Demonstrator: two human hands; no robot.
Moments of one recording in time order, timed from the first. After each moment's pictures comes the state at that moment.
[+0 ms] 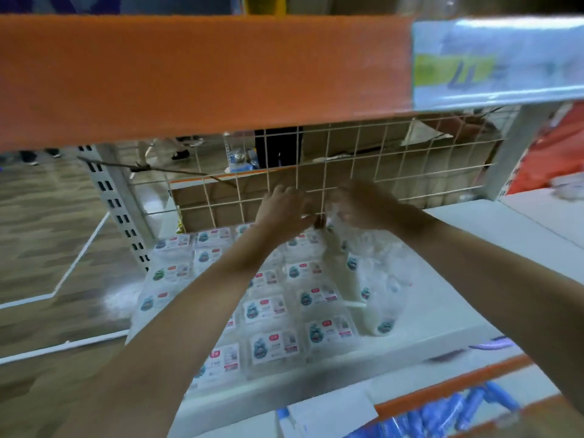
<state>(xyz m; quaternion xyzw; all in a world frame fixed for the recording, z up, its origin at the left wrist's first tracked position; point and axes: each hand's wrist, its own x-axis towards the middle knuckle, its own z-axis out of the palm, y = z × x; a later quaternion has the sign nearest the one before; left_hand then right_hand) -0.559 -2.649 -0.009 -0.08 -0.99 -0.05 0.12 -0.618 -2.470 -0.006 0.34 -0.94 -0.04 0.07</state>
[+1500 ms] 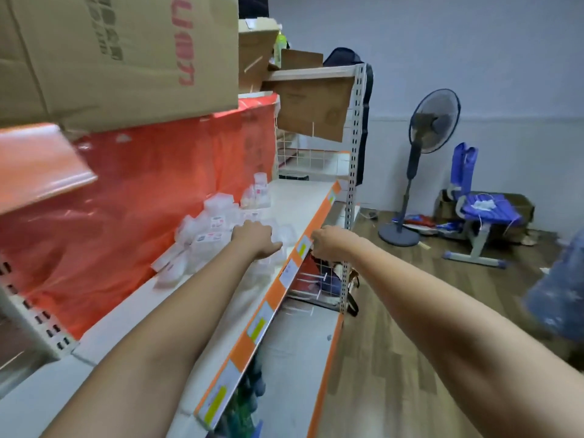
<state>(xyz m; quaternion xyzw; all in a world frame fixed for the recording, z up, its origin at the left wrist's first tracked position) -0.786 -1.818 -0.004 -0.41 -0.91 0.09 0.02 -0.671 -1.678 -0.020 -0.23 -0.97 0.02 -0.05</state>
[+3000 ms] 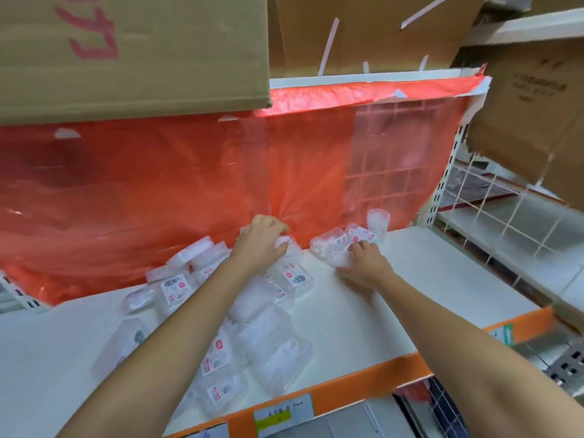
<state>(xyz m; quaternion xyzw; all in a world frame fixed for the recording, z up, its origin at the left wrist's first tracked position) -1.007 -1.678 -0.038 -0.09 -0.98 -0.07 0.14 -1.058 -1.445 -0.106 0.09 -0.98 0.15 0.01</state>
